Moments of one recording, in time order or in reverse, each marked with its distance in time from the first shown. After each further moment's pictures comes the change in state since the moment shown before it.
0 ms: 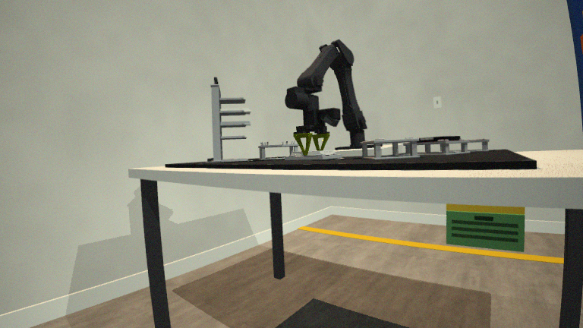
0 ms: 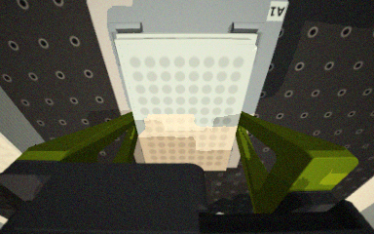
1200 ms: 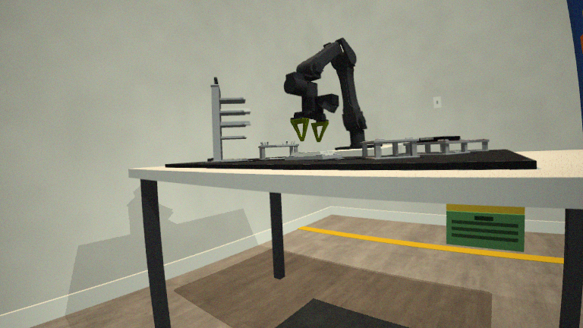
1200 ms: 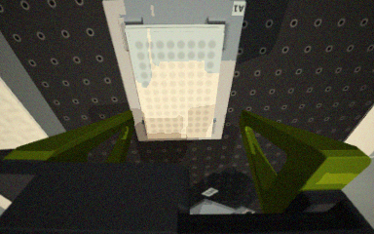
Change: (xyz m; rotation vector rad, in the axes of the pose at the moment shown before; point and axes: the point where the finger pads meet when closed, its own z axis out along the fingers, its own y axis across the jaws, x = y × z) arm 0.001 -0.008 -0.046 0.035 0.003 0.001
